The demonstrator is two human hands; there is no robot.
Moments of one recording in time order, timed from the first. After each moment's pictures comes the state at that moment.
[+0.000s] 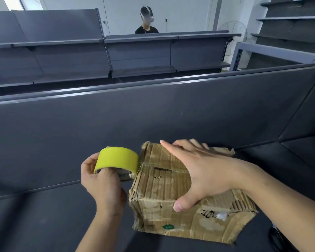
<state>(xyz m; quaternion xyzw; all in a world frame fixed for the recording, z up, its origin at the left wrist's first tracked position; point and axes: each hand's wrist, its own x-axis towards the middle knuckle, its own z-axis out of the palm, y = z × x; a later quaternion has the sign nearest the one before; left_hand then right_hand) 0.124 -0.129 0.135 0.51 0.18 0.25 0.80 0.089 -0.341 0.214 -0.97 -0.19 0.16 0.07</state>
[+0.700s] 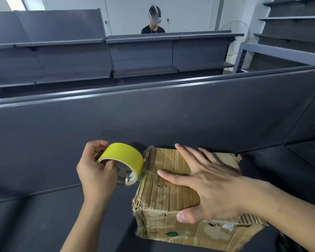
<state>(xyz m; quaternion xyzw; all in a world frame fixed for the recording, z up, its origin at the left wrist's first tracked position) 0.147 -0.098 0.146 0.76 0.02 0.31 0.57 0.077 -0.341 0.199 -0.96 -0.24 0.16 -0.01</state>
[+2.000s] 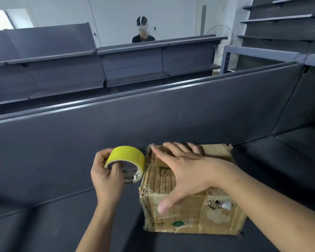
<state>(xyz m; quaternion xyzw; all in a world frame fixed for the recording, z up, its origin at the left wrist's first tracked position) 0.147 -0.094 0.126 0.74 0.01 0.28 0.62 0.092 -0.298 0.208 -0.97 -0.14 0.19 0.07</state>
